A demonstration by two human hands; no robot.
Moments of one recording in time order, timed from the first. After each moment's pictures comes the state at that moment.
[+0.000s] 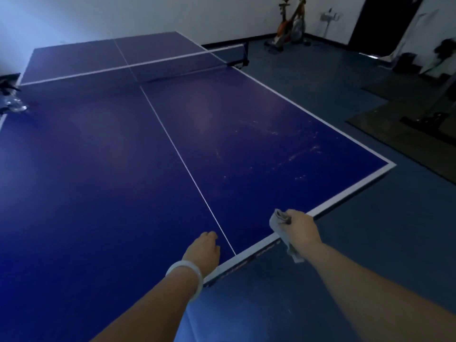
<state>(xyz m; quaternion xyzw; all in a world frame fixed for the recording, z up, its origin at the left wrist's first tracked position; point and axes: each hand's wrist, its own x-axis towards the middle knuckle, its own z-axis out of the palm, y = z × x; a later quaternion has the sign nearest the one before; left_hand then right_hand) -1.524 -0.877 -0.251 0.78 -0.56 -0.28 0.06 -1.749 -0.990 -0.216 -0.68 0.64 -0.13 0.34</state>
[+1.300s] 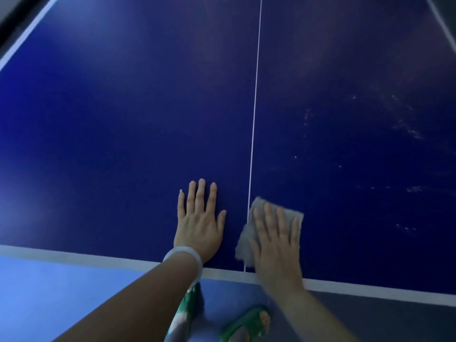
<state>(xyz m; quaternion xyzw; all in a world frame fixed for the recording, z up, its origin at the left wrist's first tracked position) -1.503 -0.905 -0.362 0.94 -0.34 -0.08 0.04 -1.658 -1.024 -0.350 -0.96 0.26 0.07 0.07</state>
